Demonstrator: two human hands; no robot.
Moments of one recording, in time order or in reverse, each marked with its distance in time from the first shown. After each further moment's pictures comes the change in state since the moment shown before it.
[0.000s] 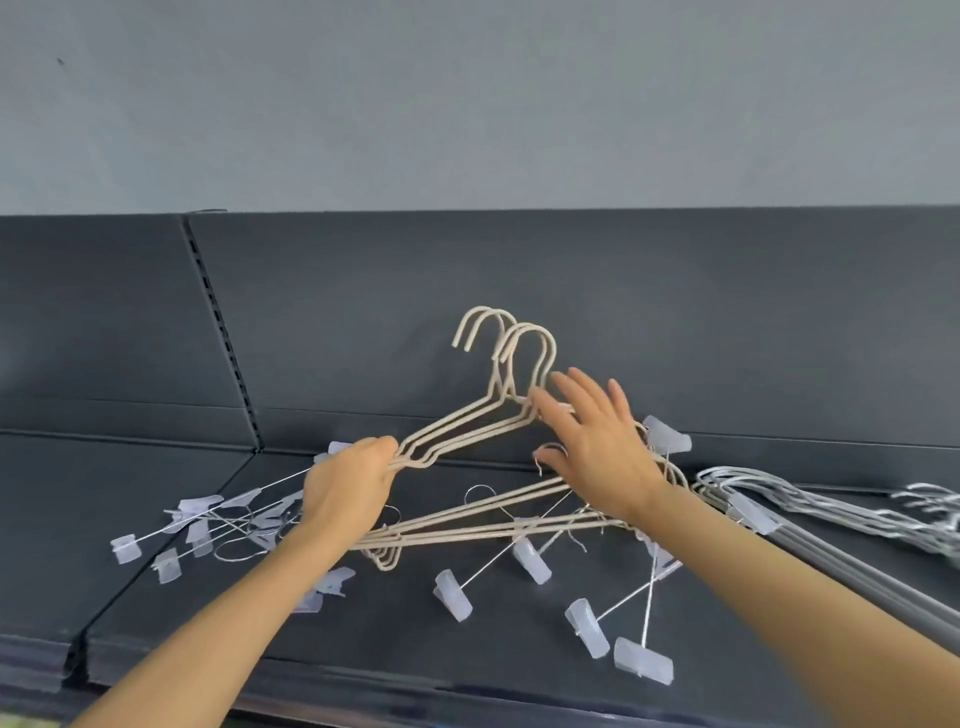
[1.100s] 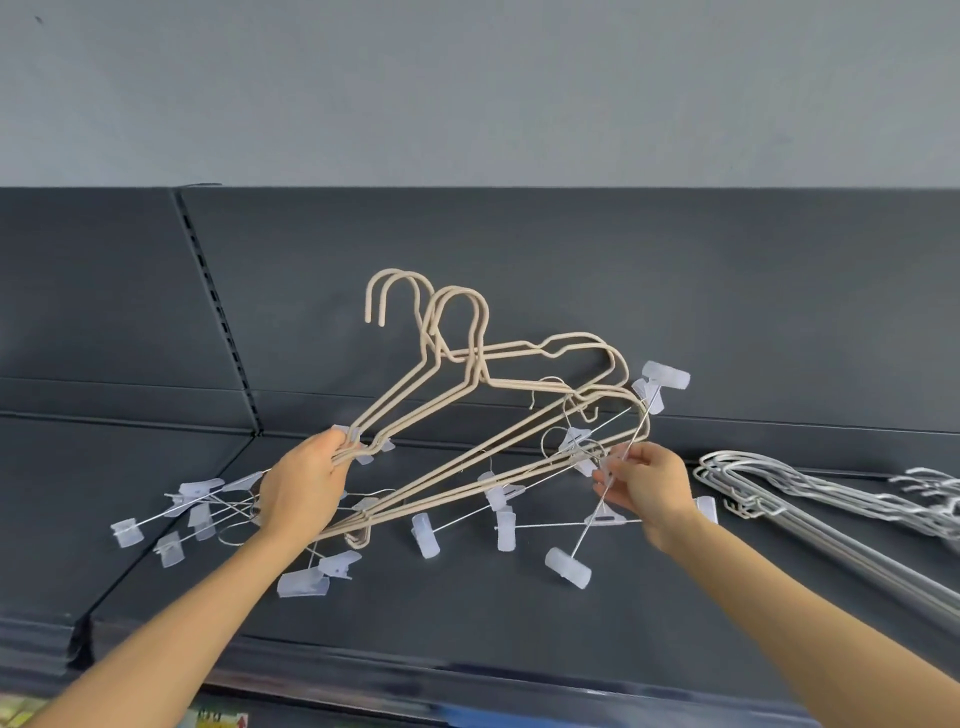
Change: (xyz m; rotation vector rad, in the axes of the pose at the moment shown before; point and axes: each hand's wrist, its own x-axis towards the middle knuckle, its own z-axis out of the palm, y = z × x) left_hand -0.016 -0.040 -0.001 -0.270 0.102 -0.203; right_hand -0.041 0.019 0.042 1.310 0.052 1.166
